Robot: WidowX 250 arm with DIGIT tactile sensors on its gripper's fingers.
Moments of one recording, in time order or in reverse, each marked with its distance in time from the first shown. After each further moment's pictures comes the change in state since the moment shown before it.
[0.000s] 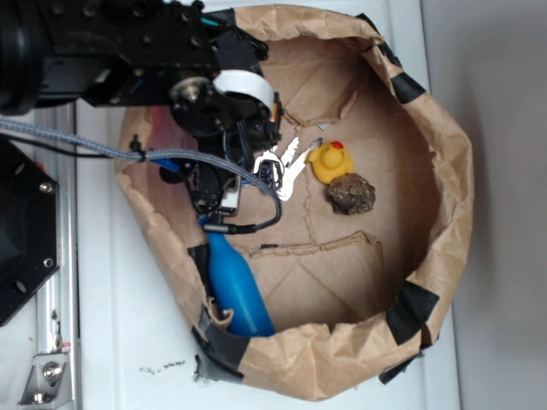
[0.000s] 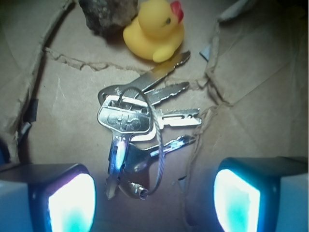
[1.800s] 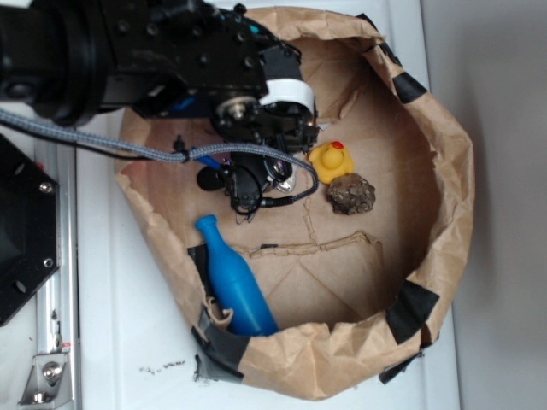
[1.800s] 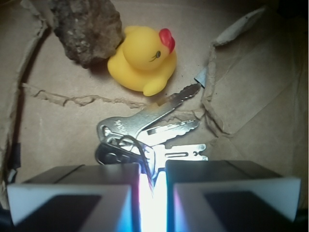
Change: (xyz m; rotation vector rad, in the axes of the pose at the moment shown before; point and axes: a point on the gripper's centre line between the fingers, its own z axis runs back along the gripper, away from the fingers) arm 0.021 -0.001 -0.003 0.030 0.006 0.053
